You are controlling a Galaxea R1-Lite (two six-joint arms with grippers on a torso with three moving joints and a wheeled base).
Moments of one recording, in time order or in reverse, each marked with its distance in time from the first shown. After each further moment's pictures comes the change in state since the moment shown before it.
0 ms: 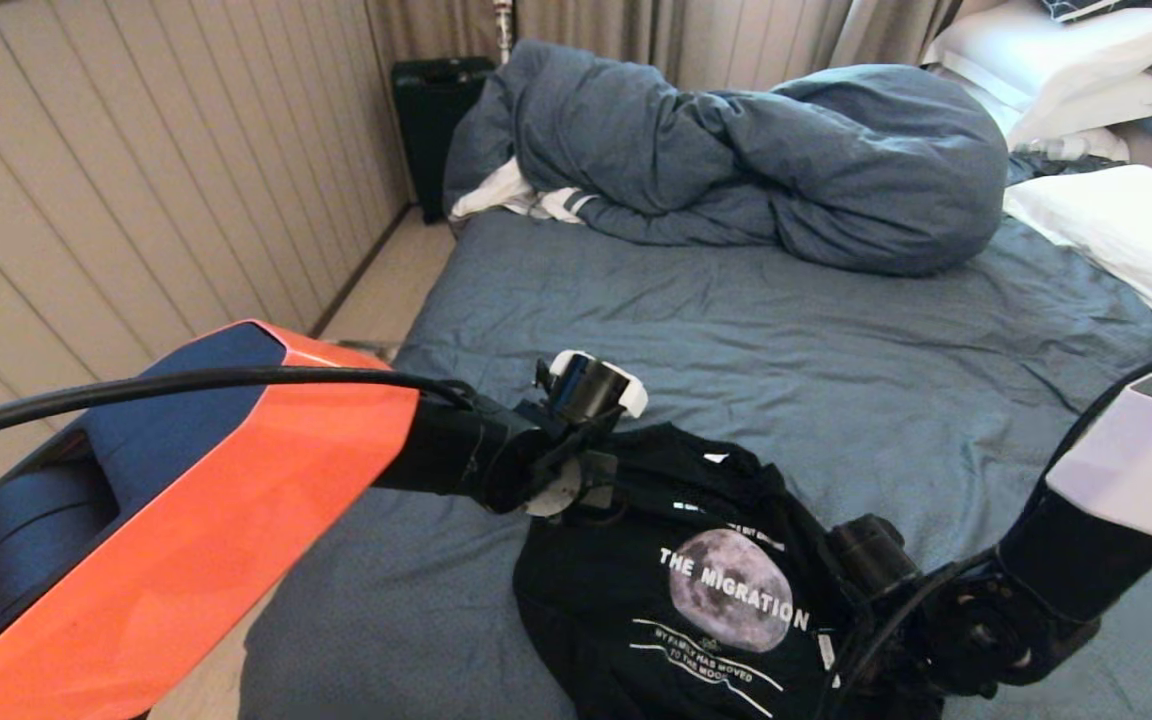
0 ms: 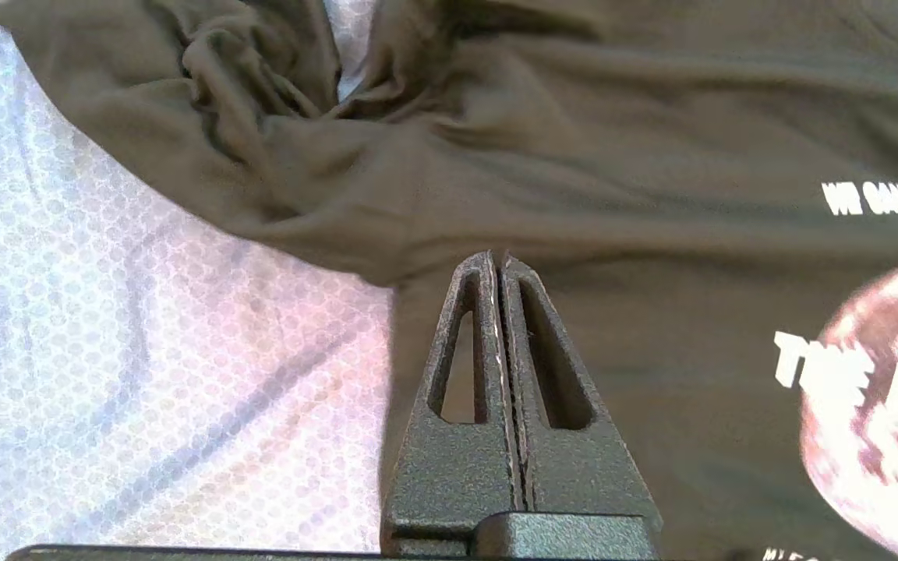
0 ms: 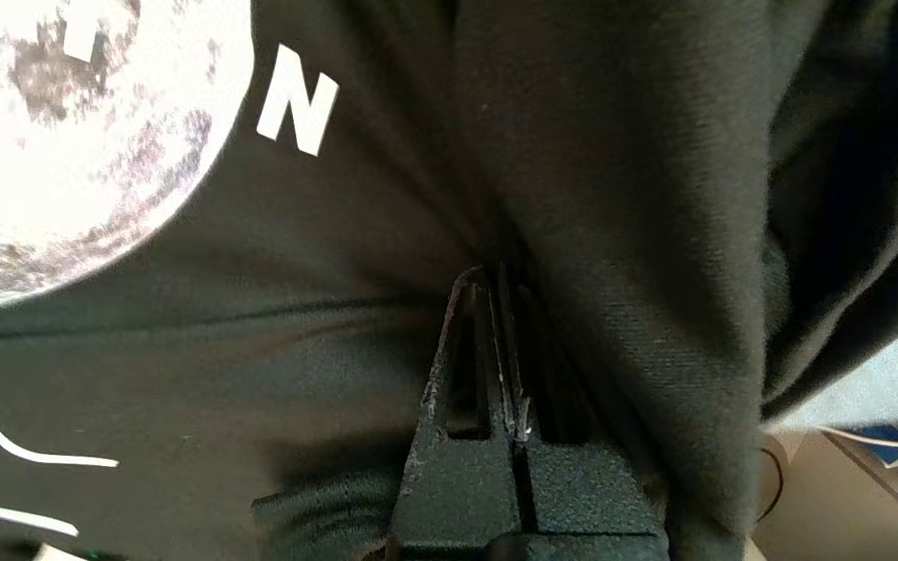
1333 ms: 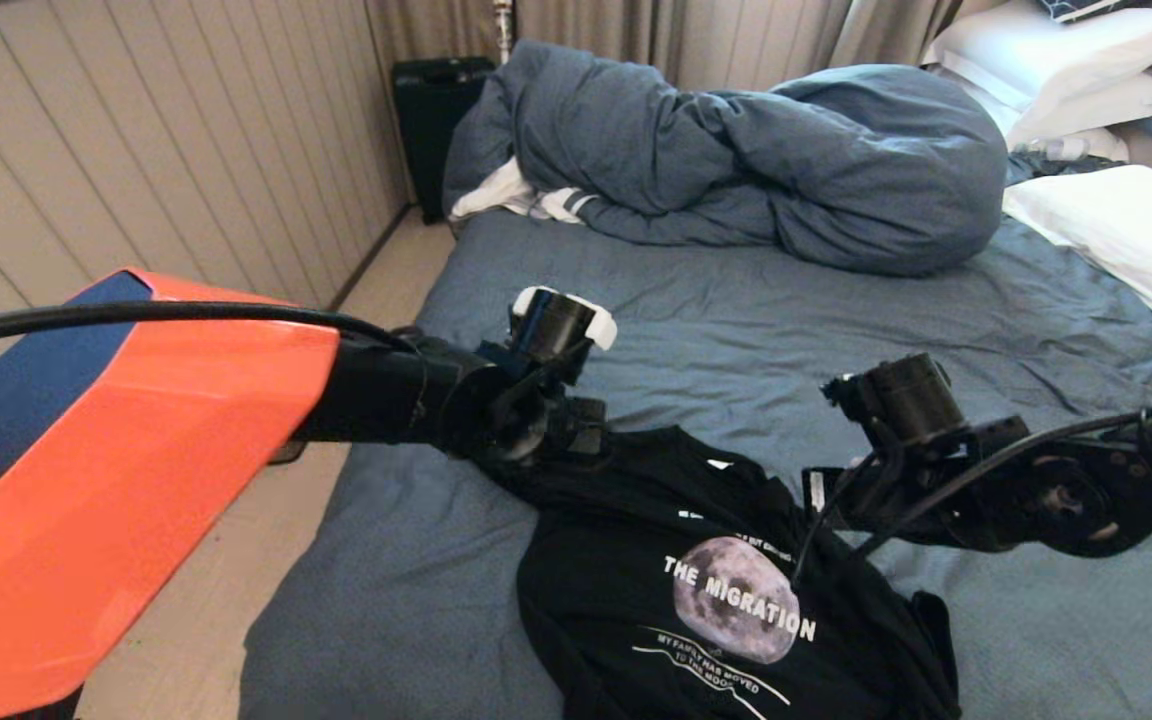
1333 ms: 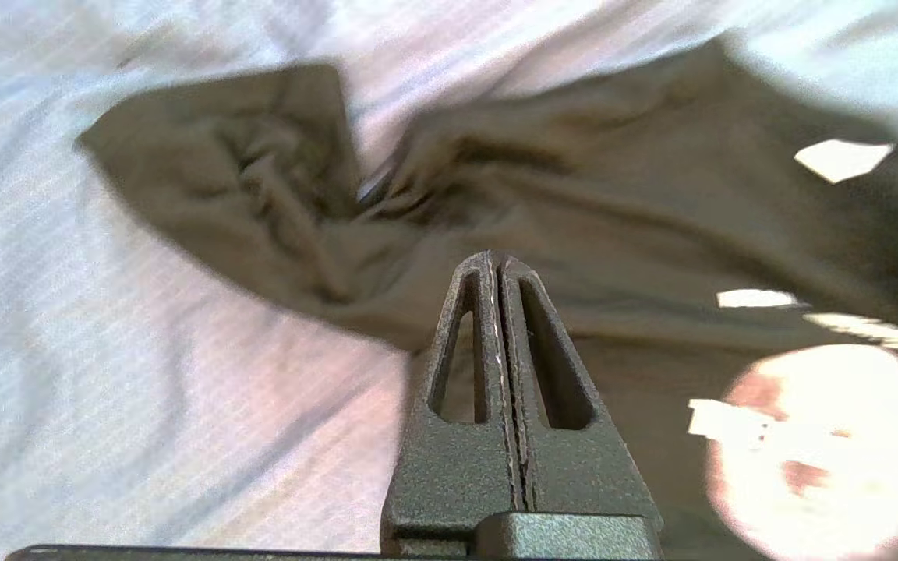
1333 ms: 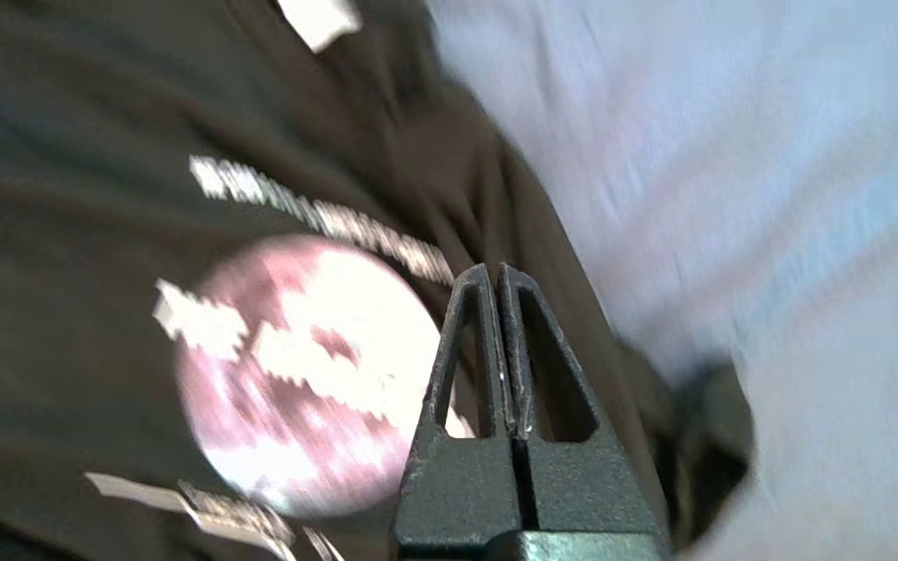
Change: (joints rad) left arm 0.060 -0.083 -0.072 0.039 -0.102 -0.001; right arm -0.005 -0.231 -0.389 0.204 -0.021 -0.045
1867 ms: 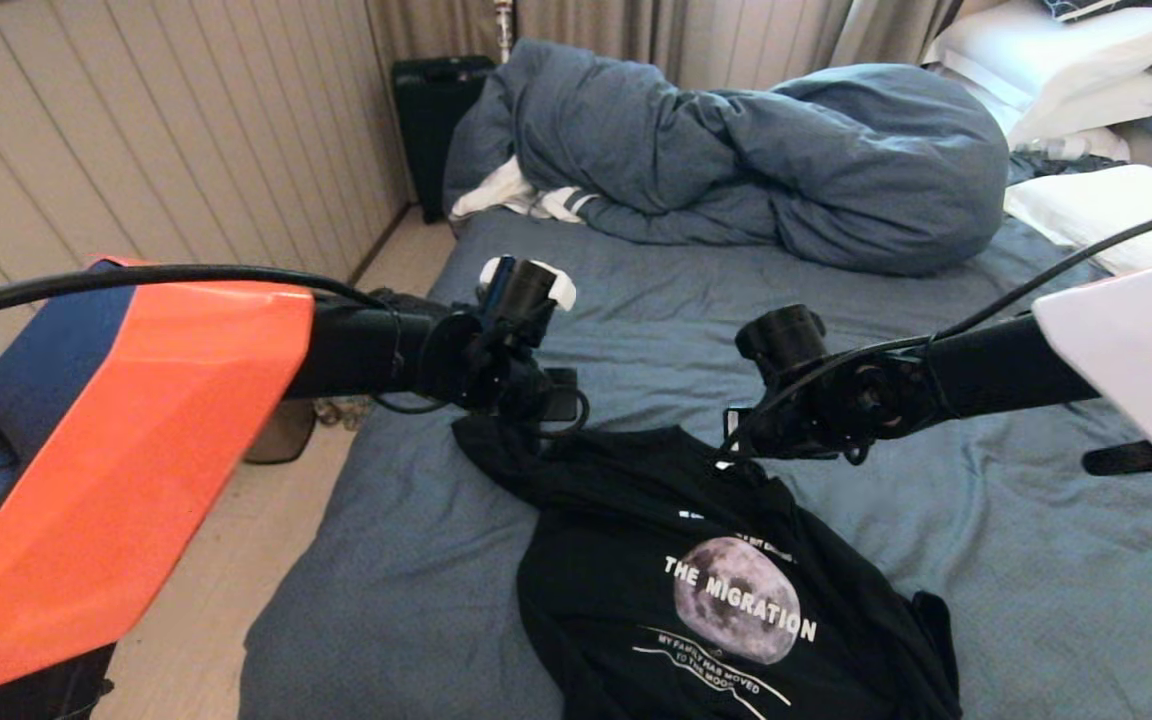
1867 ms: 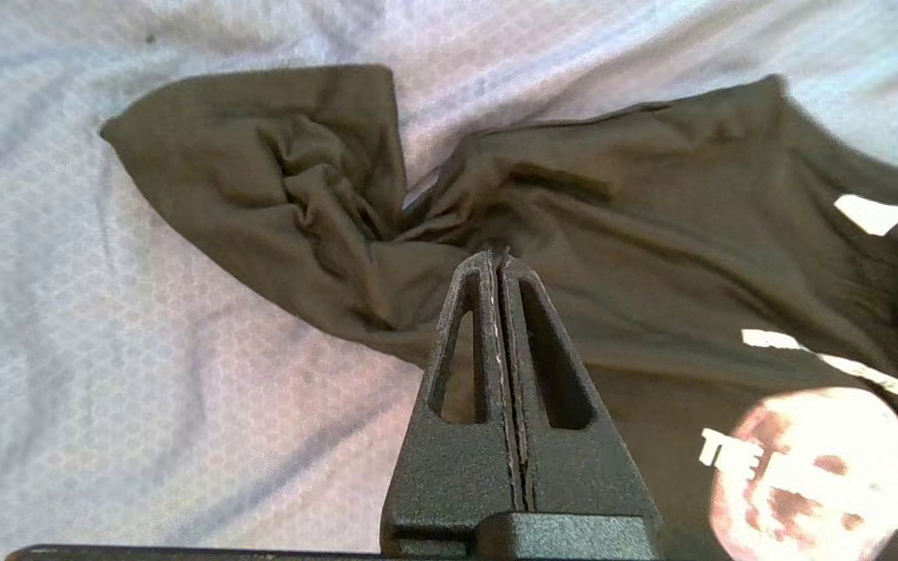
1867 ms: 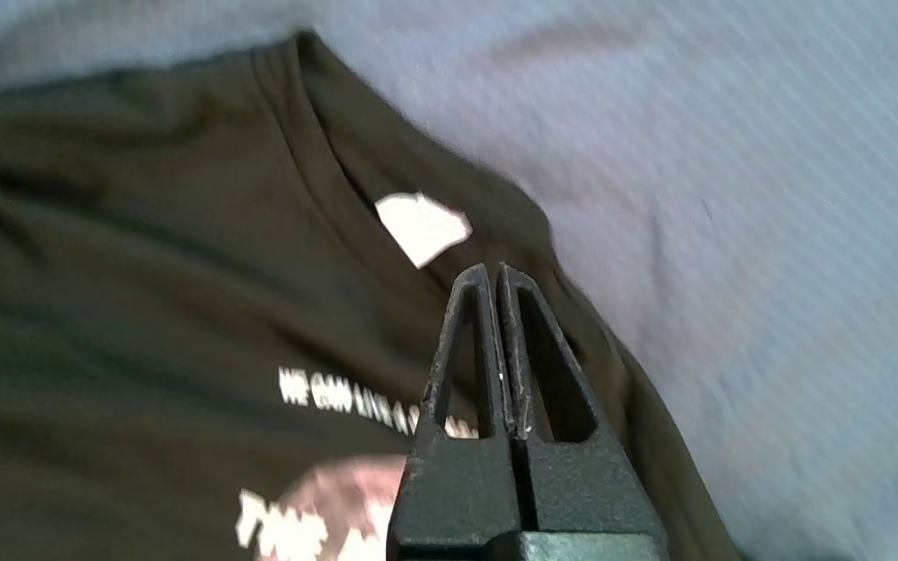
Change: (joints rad) left arm 0.088 0.058 -0.168 0.158 -0.092 -0.060; right arm 0.000 0.325 -0.498 0.163 0.008 0.001
